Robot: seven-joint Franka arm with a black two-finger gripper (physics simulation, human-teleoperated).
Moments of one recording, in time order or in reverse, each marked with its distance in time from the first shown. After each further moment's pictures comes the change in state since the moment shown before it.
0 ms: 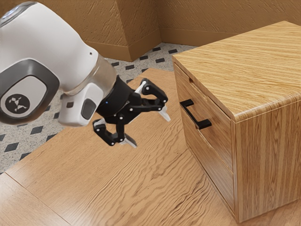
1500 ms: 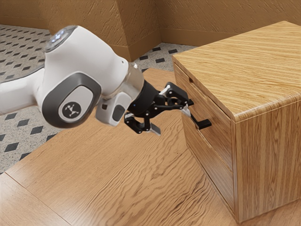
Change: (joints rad) arm -0.260 0.133 0.362 0.021 -0.004 0.256 0.318
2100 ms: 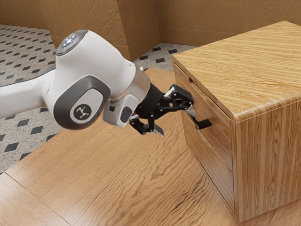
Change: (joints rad) arm -0.060 0.054 0.084 0.017 -0.014 0.028 -0.001
